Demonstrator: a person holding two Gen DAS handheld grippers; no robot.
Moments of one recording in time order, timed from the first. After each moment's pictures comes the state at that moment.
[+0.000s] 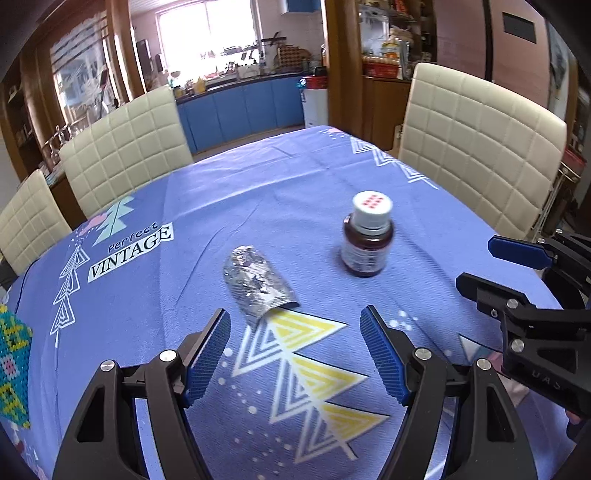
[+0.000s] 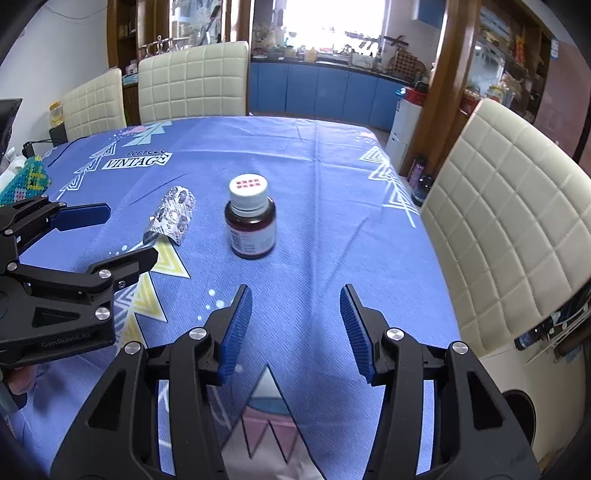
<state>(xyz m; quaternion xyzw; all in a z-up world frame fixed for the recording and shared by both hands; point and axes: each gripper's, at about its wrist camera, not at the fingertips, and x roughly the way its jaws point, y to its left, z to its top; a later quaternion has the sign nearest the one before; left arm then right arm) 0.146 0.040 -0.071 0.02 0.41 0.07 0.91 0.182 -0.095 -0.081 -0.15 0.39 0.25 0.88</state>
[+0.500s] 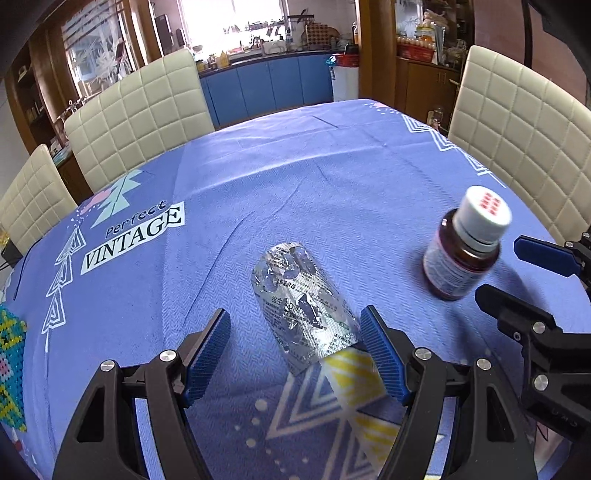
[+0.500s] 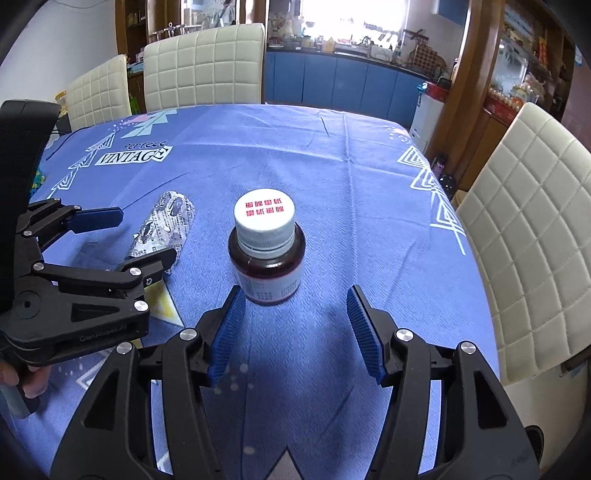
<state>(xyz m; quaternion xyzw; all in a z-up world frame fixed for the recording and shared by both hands) 0.196 0.080 -0.109 0.00 0.45 0.11 0.89 0.228 -0.052 -0.108 -0.16 0.40 0.27 0.86</state>
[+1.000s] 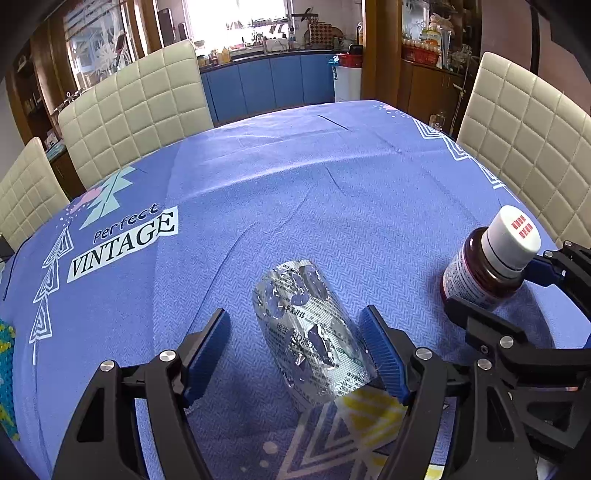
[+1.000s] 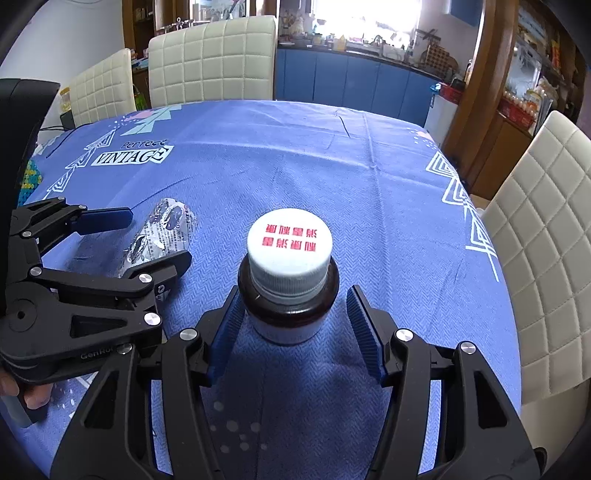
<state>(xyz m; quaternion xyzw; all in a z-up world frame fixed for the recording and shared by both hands) 0.216 0.096 -0.115 -0.01 0.45 0.11 0.89 0.250 -0.026 -0.122 -0.17 0.41 0.29 0.85</state>
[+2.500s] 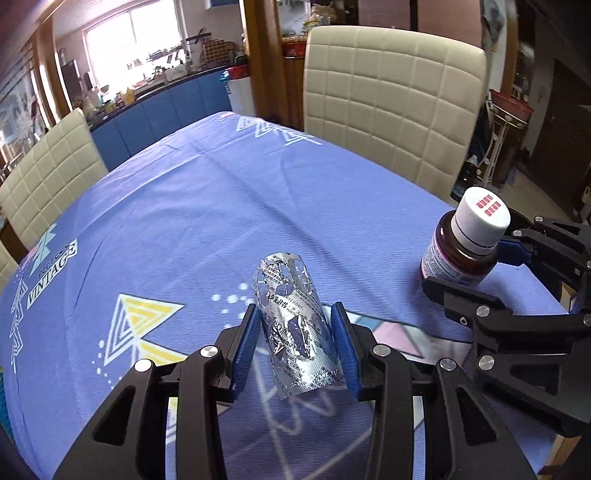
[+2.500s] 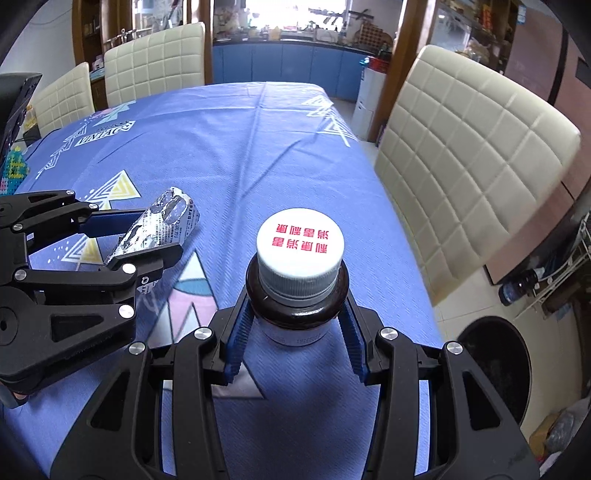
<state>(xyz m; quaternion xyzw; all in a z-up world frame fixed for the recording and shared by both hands) 0.135 -0.072 -0.095 0.07 0.44 -0.06 0.89 0.144 -0.185 -0.106 -0.14 0.43 0.18 0.88</state>
